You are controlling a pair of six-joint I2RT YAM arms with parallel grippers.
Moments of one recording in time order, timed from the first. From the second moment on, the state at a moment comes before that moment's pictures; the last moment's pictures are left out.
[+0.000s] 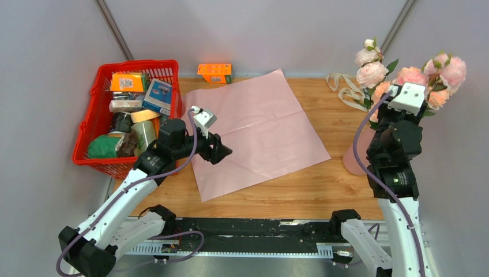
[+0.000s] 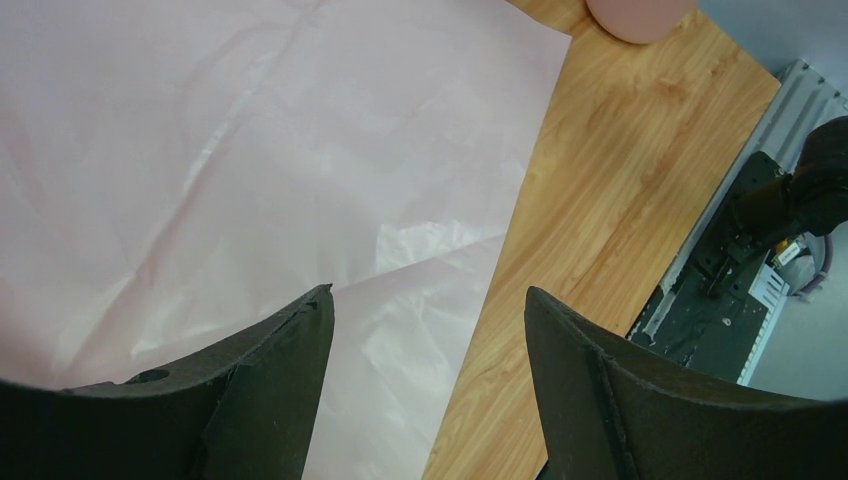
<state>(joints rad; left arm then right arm) -0.51 0.90 0.84 -0.33 0.43 -0.10 0.13 0.73 1.10 -0.16 0.68 -0.37</state>
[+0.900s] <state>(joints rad) -0.51 0.91 0.84 -0.33 0.43 -0.10 0.12 0.83 1.35 -0.31 0.65 -0.32</state>
